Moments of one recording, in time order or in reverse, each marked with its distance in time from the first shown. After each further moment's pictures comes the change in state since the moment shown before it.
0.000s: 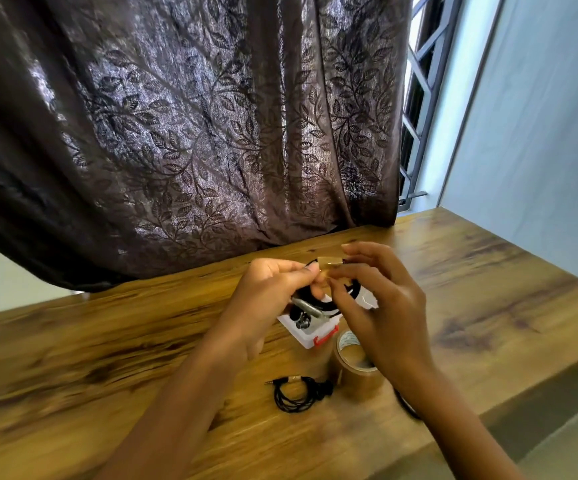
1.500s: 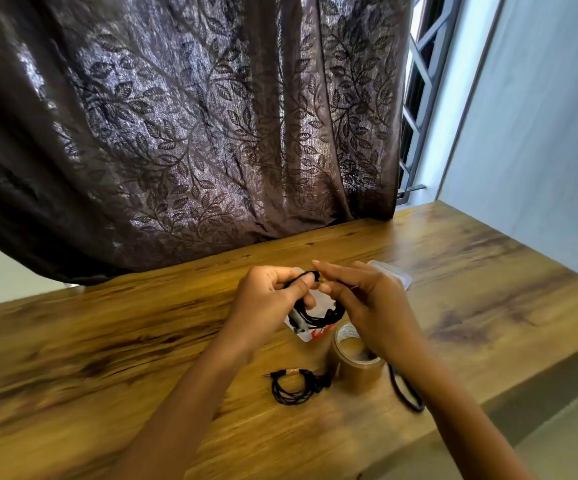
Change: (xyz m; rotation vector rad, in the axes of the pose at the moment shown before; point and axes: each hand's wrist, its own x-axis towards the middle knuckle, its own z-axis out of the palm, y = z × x) left_hand 0.011 -0.034 -0.004 0.128 0.055 0.104; right_hand 0.000 0.015 0.007 0.174 -0.333 0.250
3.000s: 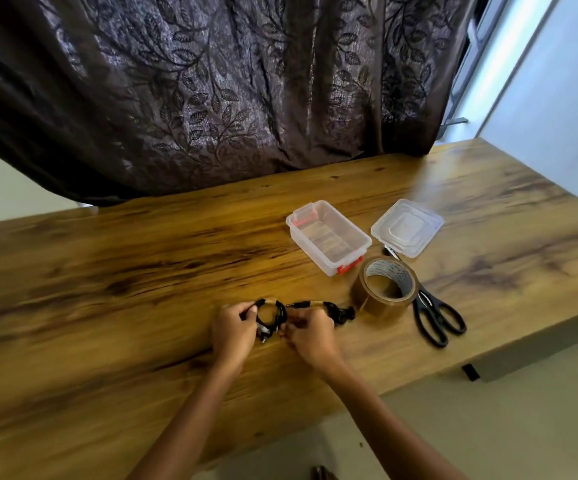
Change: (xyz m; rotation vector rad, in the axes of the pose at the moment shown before) left_hand -0.033 -0.204 -0.033 0.405 0.412 -0.490; right_hand -0.092 0.062 0.170 0.259 -0.329 0.889
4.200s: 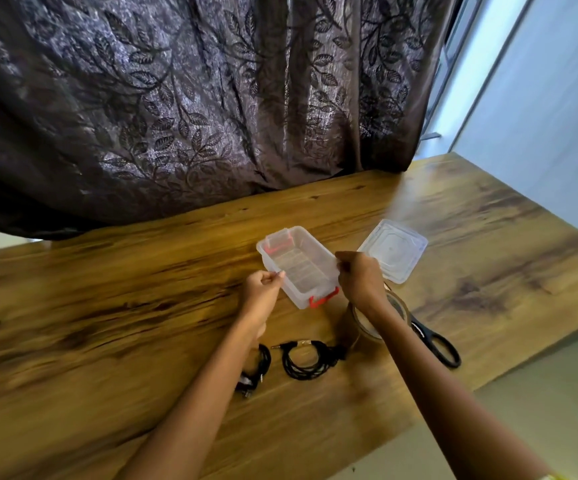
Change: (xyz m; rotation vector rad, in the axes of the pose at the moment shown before) left_hand 0.074 0.096 0.045 -0.430 -0.275 -0.063; right_hand 0.084 -0.070 -0.113 -0.527 0.409 -0.166
